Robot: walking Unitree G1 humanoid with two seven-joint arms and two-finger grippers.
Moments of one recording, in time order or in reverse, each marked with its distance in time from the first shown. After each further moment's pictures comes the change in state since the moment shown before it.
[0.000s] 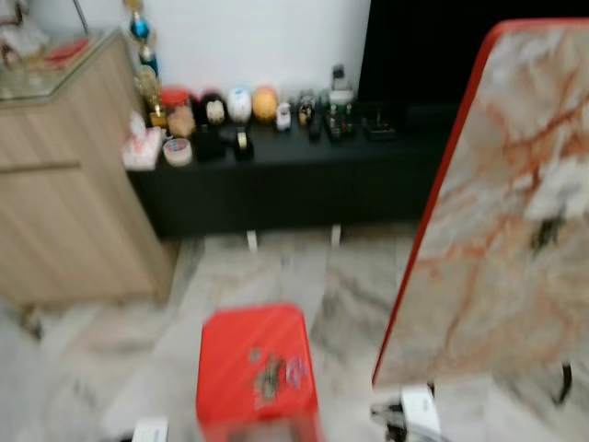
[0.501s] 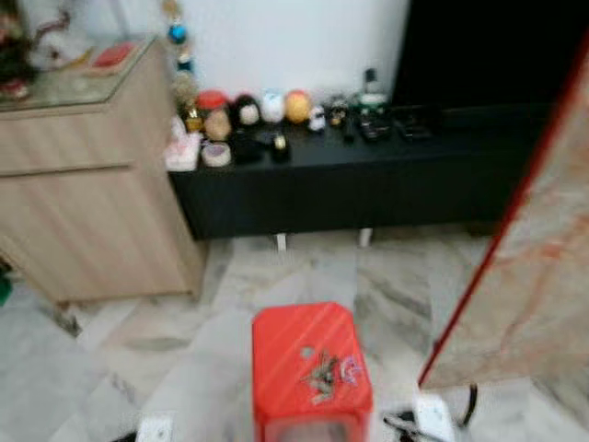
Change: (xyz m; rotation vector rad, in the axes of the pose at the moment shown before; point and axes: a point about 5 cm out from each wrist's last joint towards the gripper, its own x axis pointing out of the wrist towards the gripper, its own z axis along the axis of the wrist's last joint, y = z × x) left arm -0.003 0.002 -0.010 -0.009 0.029 0.011; right arm 0.000 0.000 -0.001 0.050 0.001 0.014
